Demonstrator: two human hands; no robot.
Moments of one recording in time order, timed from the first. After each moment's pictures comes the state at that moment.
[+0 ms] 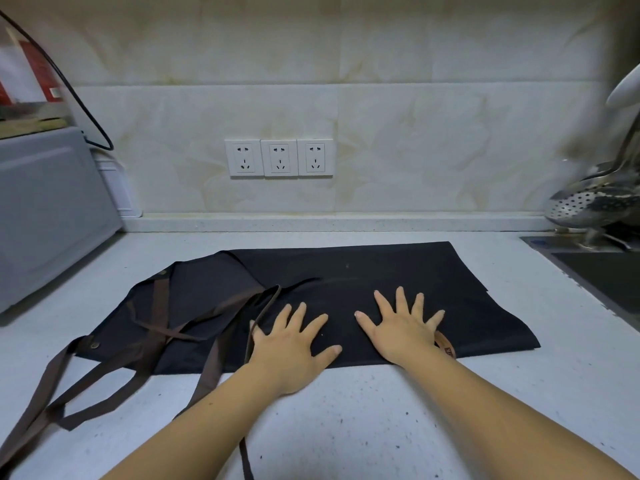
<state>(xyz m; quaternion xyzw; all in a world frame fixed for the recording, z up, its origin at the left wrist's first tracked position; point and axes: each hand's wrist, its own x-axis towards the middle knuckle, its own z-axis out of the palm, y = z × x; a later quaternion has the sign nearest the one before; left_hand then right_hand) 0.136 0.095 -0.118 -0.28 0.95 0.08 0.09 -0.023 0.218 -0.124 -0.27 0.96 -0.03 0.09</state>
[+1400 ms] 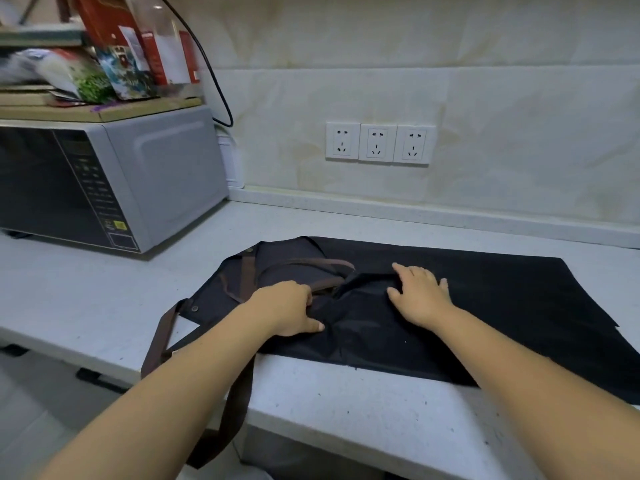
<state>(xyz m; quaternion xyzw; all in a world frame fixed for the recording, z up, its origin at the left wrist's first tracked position) 0.240 0.029 -0.060 -0.37 0.92 0.05 0.09 0.015 0.132 -0.105 -0.46 0.88 -0.10 0.07</state>
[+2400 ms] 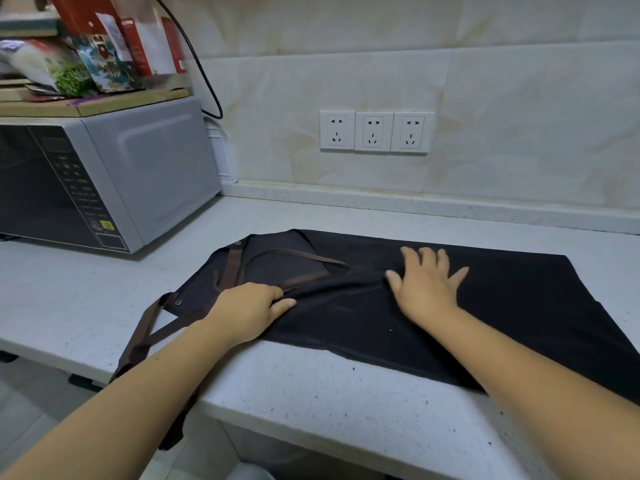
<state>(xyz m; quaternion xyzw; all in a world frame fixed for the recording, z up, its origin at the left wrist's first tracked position) 0.272 -0.007 -0.093 -0.35 0.94 0.03 -0.03 0.024 0.136 -0.103 -0.39 0.91 -0.12 -0.01</state>
